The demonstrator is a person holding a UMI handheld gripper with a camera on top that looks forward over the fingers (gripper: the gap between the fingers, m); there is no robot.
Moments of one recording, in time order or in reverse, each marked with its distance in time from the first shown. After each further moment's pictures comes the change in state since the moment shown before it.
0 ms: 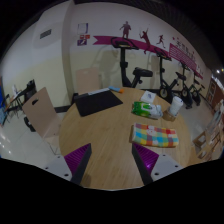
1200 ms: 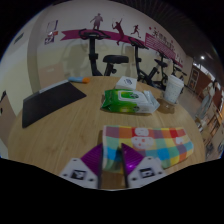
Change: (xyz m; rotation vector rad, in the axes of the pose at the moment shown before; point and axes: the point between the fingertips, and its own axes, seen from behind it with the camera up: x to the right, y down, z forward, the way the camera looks) arm 0.134 0.011 0.263 -0.007 0.238 0.153
